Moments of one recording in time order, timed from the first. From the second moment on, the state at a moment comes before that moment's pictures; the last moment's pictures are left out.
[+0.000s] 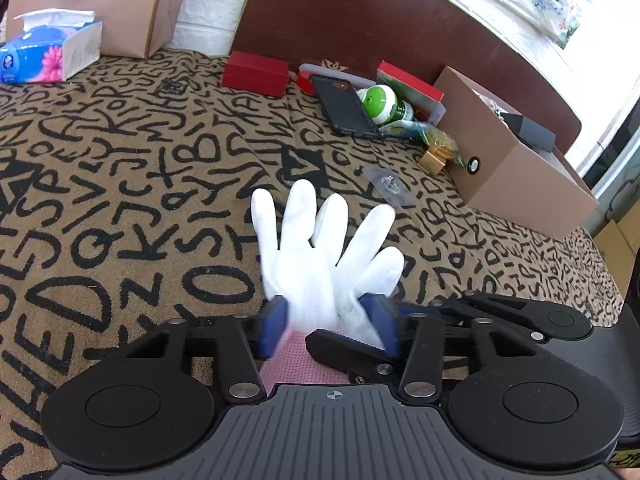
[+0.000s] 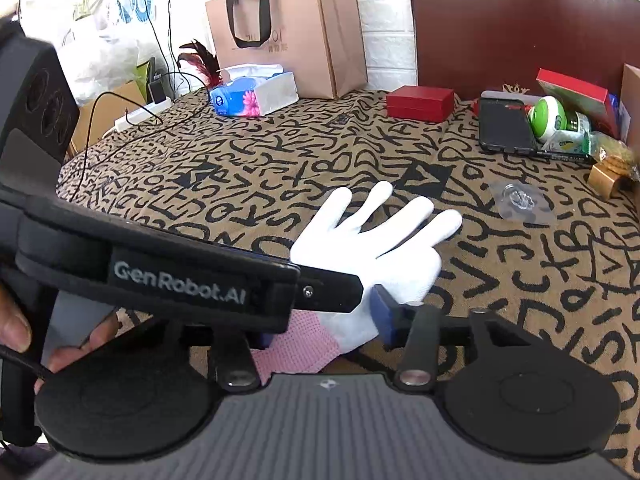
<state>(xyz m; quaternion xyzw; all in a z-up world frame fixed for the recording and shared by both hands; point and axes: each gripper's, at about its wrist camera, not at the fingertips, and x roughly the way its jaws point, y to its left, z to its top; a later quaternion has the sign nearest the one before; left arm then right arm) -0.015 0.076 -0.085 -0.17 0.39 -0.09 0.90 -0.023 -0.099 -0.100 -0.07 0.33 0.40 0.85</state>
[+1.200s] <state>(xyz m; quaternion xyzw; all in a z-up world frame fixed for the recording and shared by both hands) -0.021 0.043 -0.053 -0.12 0.36 -0.12 0.92 -0.024 -0.128 -0.088 -0.03 0.33 0.40 0.85</state>
